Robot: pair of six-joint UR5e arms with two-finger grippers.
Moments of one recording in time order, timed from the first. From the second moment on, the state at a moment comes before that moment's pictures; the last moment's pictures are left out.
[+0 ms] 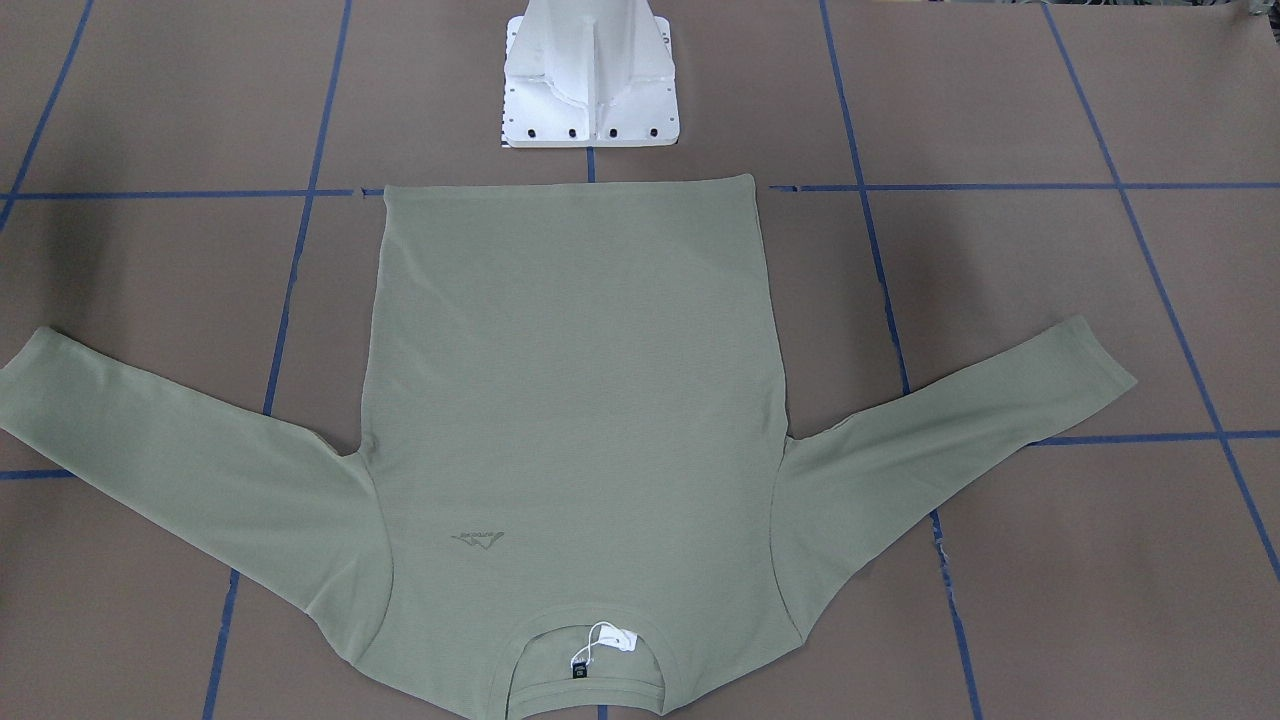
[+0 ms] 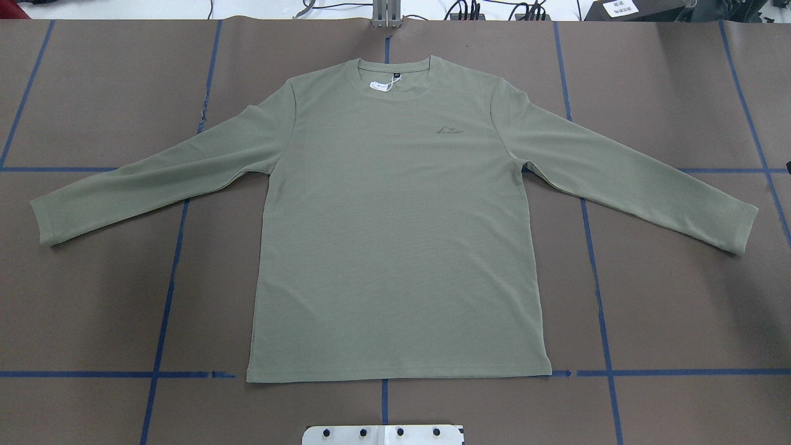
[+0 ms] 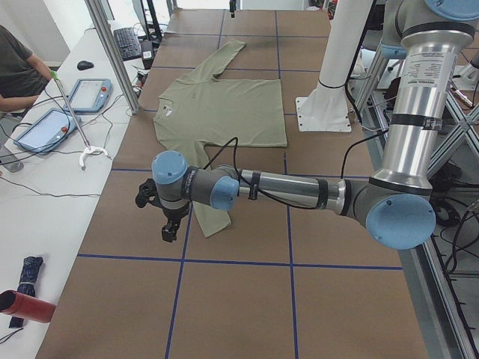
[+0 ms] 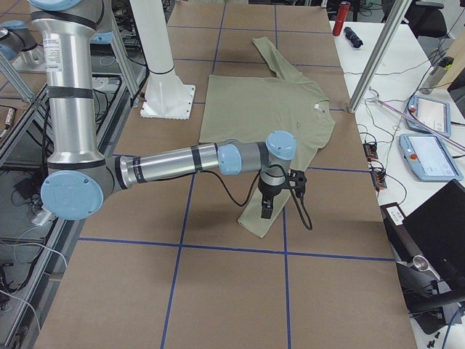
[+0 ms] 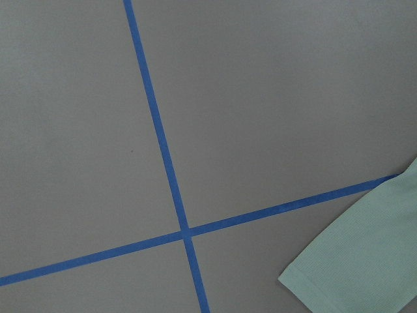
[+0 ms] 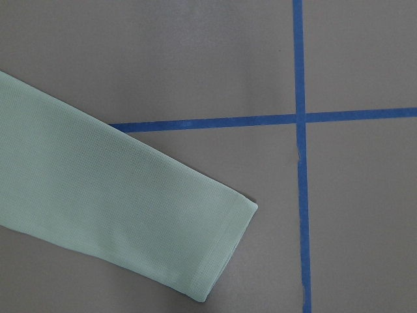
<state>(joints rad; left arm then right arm) -1.50 -1.70 -1.54 -1.73 -2.33 0.02 1.39 -1.57 1.76 -1.64 2.32 0.28</state>
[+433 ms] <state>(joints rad) -1.49 -1.70 -1.56 -1.72 -2.32 0.02 1.39 -1.57 1.76 -1.64 2.34 0.29</state>
